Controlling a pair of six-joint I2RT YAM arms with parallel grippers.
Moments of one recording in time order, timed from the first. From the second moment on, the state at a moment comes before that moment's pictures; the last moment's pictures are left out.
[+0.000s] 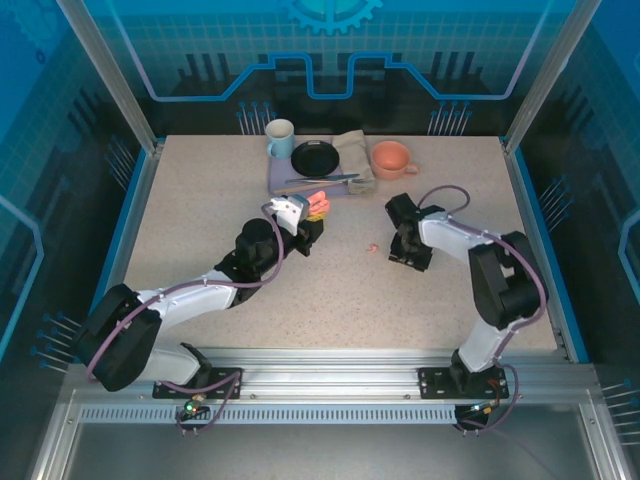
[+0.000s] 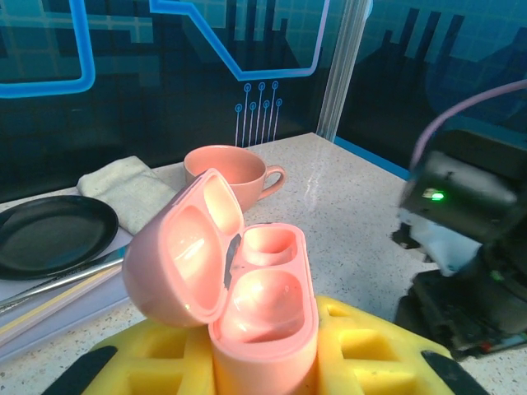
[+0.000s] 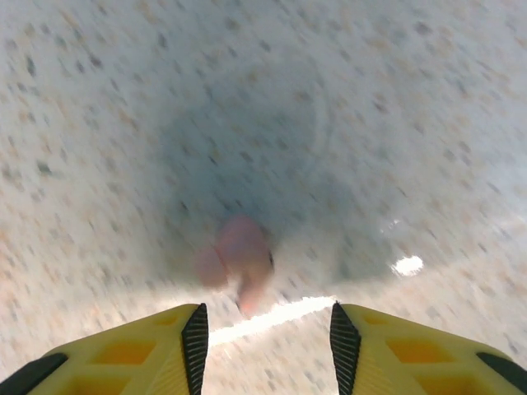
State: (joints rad) left arm -0.61 1.36 0.62 0.65 0.04 -0.14; right arm 0.36 1.69 1.04 -0.78 0.16 0.81
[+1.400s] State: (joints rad) left arm -0.61 1.35 0.62 0.65 0.04 -0.14; right arm 0.18 1.53 0.91 -0.78 0.12 0.78
